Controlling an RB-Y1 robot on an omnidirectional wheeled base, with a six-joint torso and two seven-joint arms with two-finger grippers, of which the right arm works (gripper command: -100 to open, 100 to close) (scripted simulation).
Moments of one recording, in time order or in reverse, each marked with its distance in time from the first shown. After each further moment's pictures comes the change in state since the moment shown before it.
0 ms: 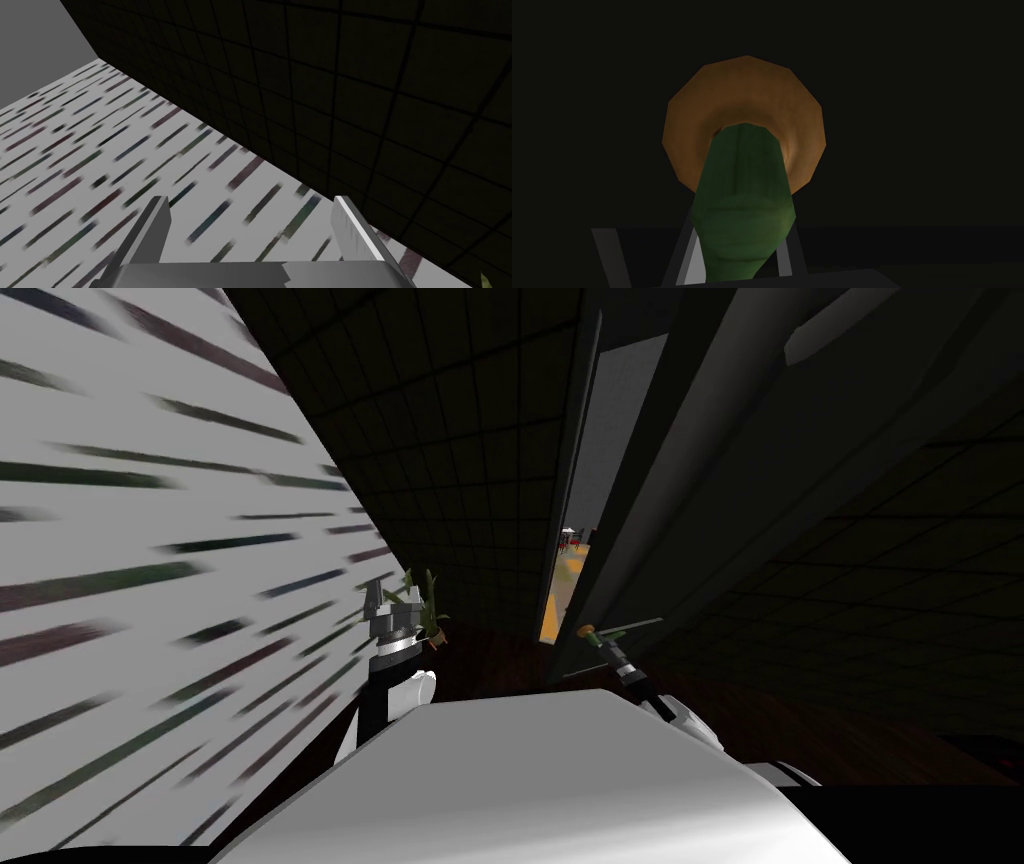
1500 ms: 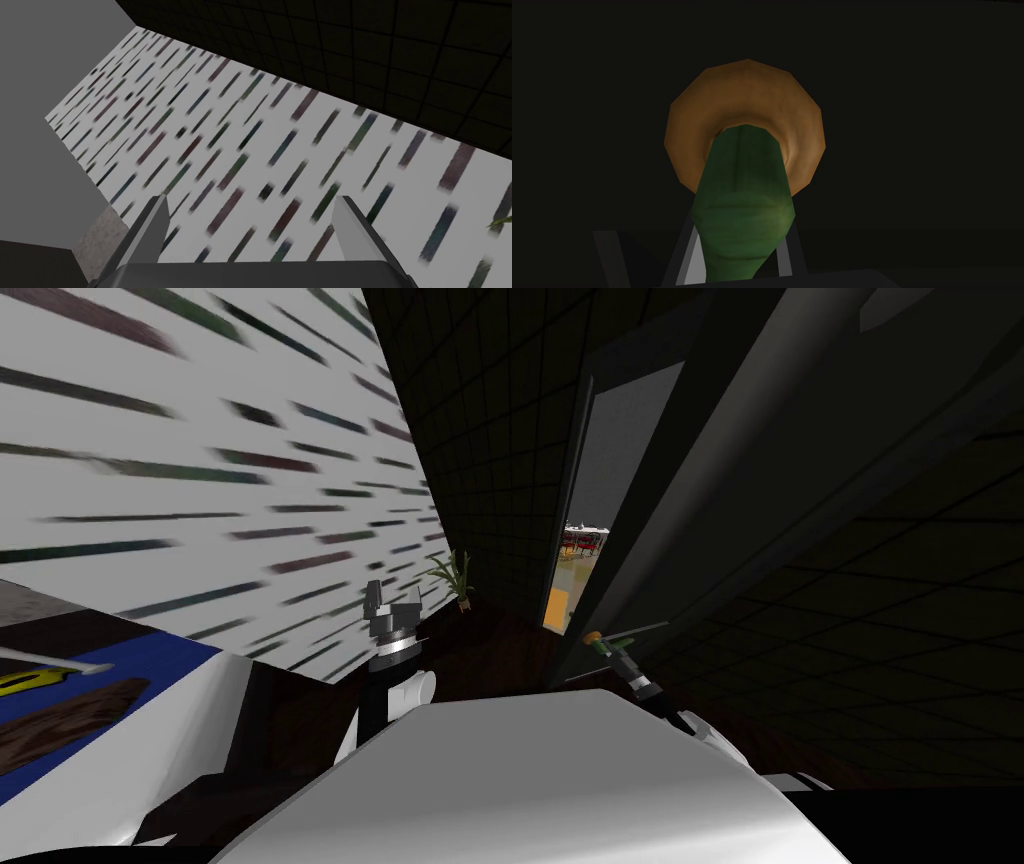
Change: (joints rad) arm 0.034 -0.032 0.001 0.080 0.011 -0.140 -0.022
